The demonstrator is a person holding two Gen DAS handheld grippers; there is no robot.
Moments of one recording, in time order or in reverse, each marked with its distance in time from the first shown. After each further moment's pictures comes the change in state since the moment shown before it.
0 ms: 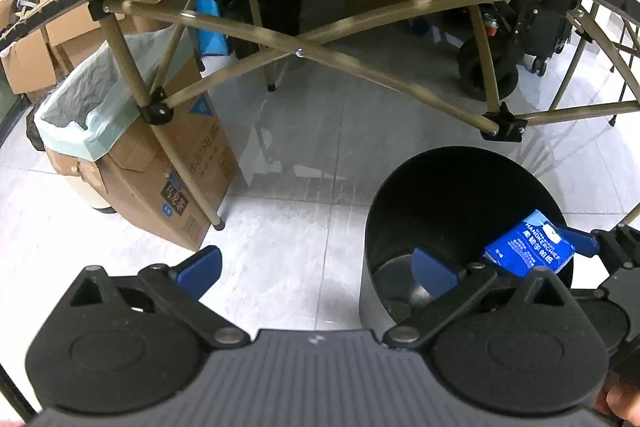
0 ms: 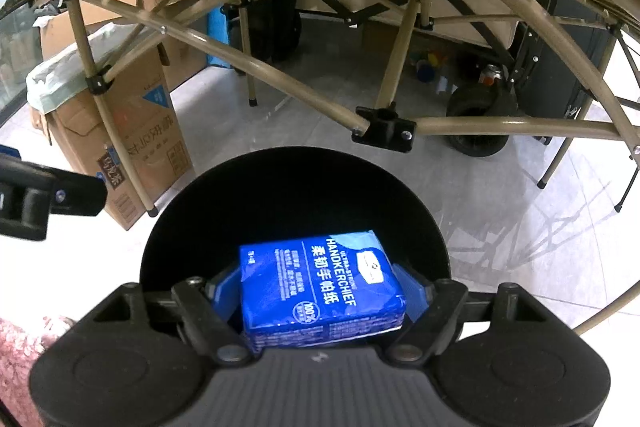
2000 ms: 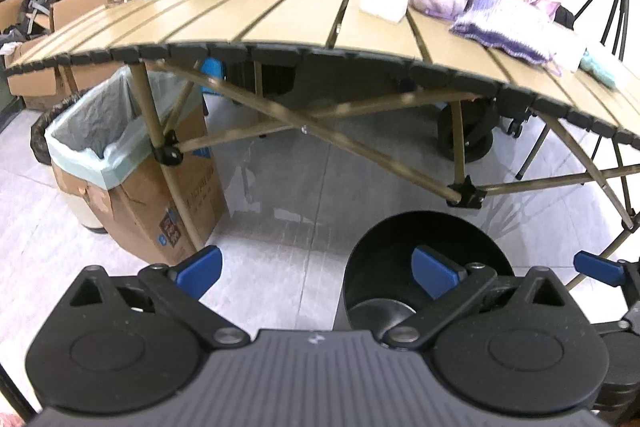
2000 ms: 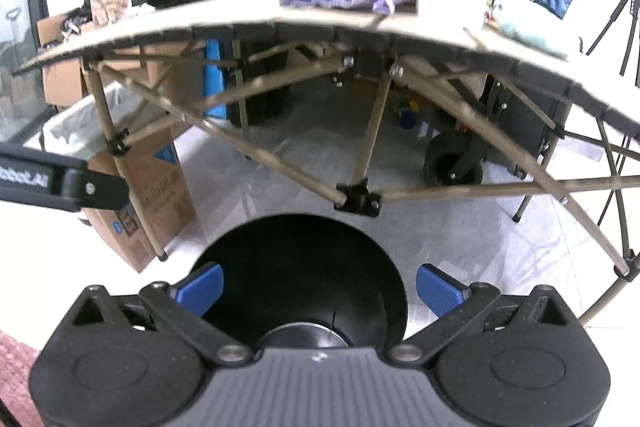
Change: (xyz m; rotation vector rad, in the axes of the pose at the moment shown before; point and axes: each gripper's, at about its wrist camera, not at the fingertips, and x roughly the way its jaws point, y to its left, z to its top) left arm -0.060 0.019 0.011 -0.084 -0.148 -0.082; right arm -0.087 -0.004 0.015 0.027 -0.142 -0.019
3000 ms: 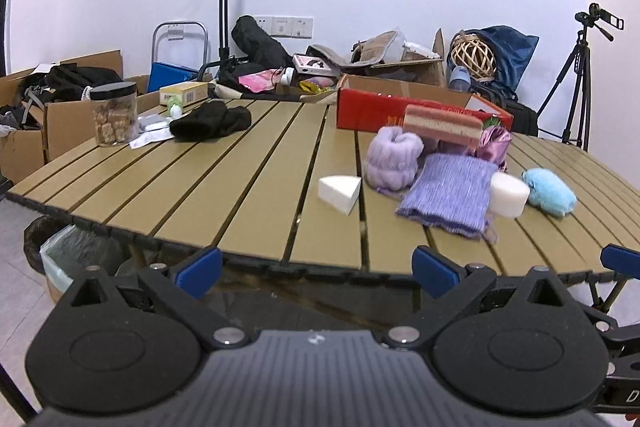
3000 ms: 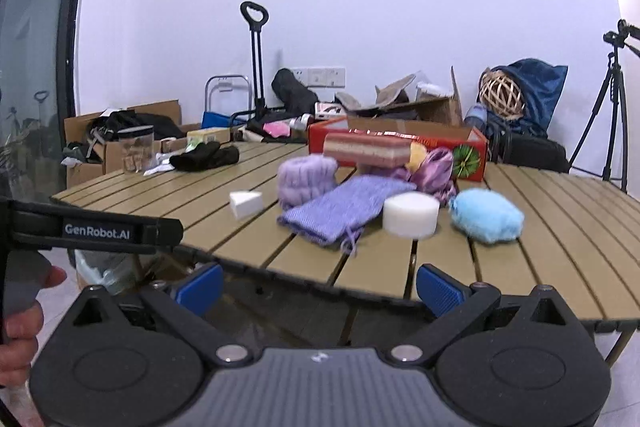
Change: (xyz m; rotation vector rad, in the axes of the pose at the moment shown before) left arm -0.056 -0.021 0.064 0.016 -0.348 -0.065; right arm -0.096 -0.030 0.068 -0.004 -0.378 0.035
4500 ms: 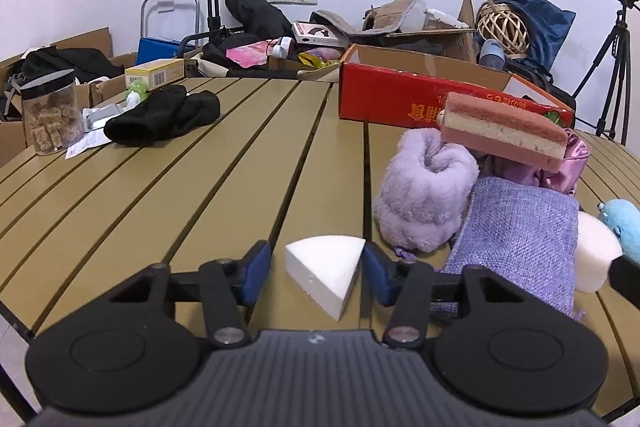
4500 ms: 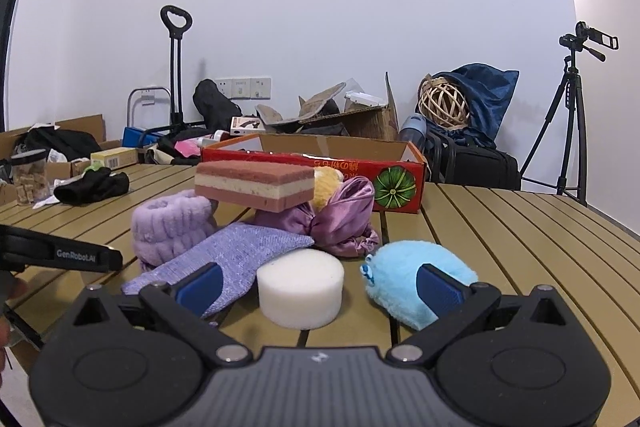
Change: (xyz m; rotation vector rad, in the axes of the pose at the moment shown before) left arm 0.145 -0.019 0.043 -0.006 0.091 0.047; right arm 0.108 -0.068 0.031 0.027 -0.035 -0.197
